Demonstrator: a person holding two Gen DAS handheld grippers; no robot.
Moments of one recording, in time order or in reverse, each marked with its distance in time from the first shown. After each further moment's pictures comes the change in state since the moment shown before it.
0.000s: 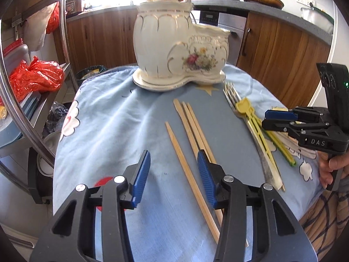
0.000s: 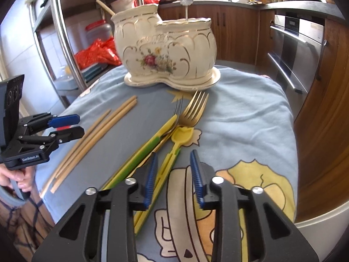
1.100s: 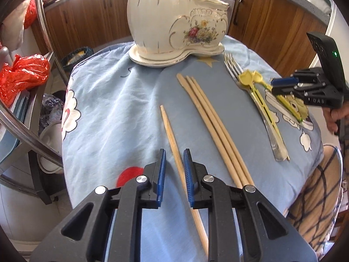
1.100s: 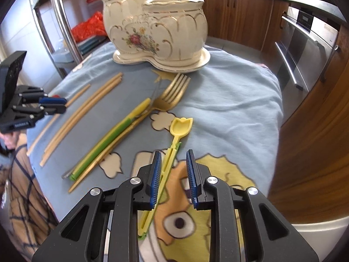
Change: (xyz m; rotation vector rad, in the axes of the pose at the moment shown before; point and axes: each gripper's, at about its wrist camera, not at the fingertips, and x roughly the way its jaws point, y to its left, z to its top) left arm 0.006 0.023 0.012 0.106 0.234 -0.071; right arm 0.001 -0.038 0.017 -0.097 0.219 -0.010
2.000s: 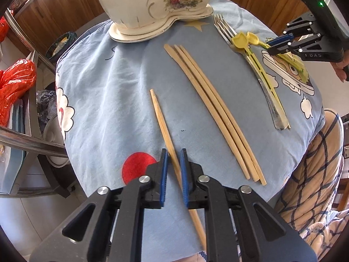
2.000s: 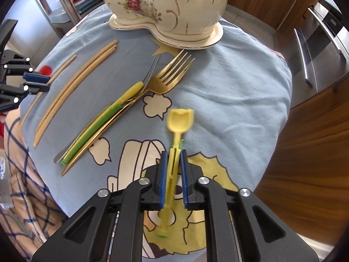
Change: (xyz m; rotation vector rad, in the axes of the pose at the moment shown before) left arm 0.007 -0.010 0.021 0.138 0.280 0.005; right arm 0.019 0.010 0.030 -0.118 0.289 -0.018
